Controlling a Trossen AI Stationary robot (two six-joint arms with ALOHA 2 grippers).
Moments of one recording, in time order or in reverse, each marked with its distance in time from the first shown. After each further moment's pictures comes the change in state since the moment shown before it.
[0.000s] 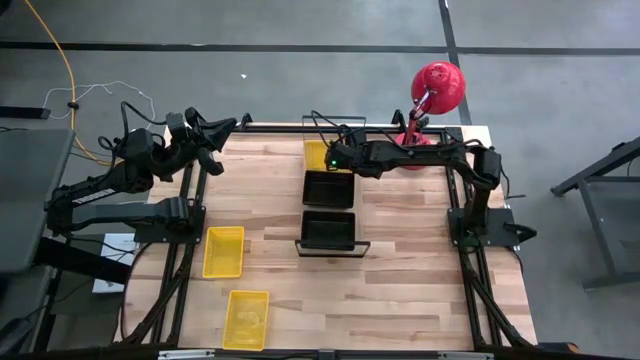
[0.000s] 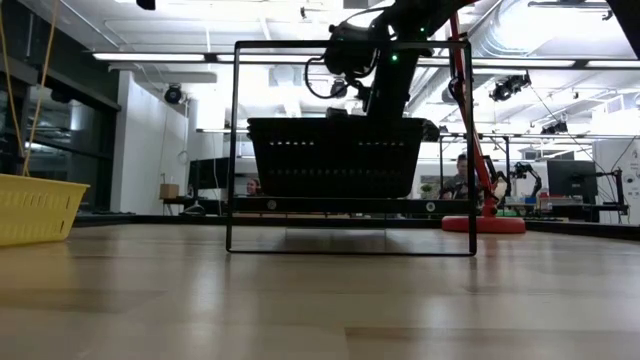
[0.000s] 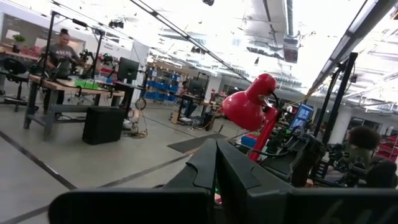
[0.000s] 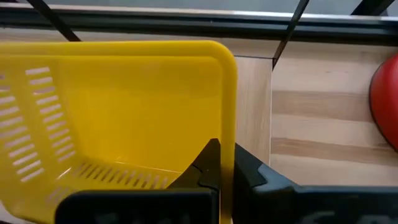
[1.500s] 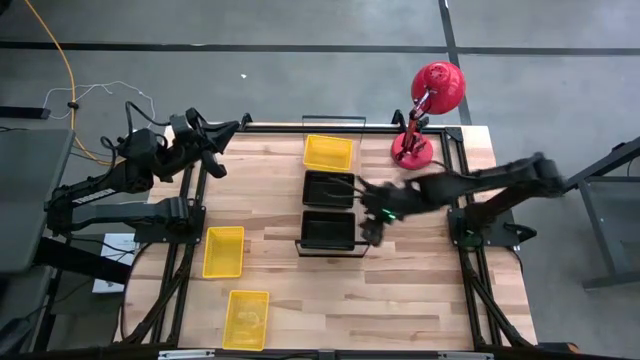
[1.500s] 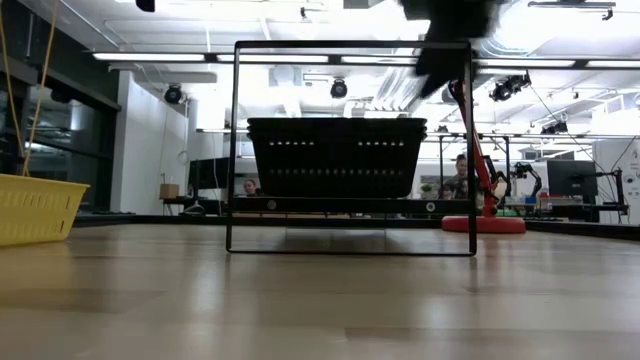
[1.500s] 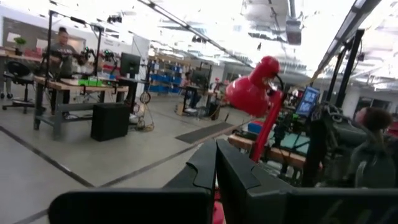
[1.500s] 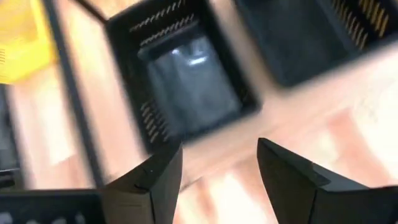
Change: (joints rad) left arm 0.001 0.001 0.000 -0.046 0.006 0.062; right arm 0.394 -0.466 -0.254 -0.019 -0.458 -0.529
